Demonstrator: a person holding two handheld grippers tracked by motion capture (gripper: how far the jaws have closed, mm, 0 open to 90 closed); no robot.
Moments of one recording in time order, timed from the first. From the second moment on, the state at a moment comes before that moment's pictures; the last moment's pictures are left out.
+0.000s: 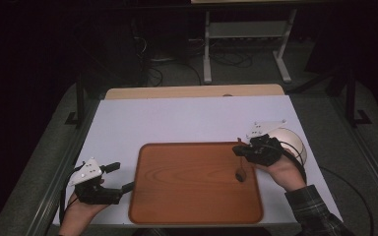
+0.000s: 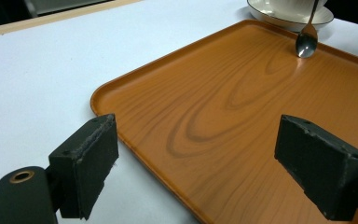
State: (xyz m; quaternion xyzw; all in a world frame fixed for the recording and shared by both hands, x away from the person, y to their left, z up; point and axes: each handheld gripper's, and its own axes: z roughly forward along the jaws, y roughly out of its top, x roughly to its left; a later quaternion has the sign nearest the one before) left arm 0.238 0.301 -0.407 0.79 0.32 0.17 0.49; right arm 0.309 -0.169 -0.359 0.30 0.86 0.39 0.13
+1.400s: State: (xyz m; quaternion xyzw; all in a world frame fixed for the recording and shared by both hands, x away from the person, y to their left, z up) left arm 0.237 0.302 -0.409 0.79 0.33 0.17 0.49; right arm 0.343 -0.102 -0.400 0.25 0.90 0.36 0.09
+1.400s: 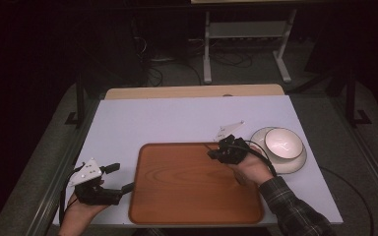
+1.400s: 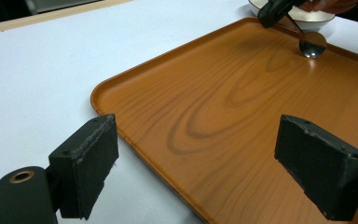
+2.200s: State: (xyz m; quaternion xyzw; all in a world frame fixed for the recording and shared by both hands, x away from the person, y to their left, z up) left arm 0.237 0.301 -0.409 0.79 0.33 0.16 0.49; right arm 0.339 -0.082 -0.433 0.22 0.93 0.29 0.07
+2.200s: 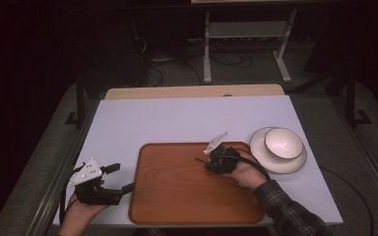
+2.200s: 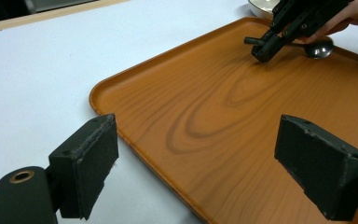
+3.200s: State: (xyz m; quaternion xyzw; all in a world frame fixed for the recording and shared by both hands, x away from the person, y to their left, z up) left arm 0.239 0.298 -0.408 0.80 0.32 0.16 0.49; right arm 0.280 -0.172 -0.386 0.25 0.84 0.47 0.12
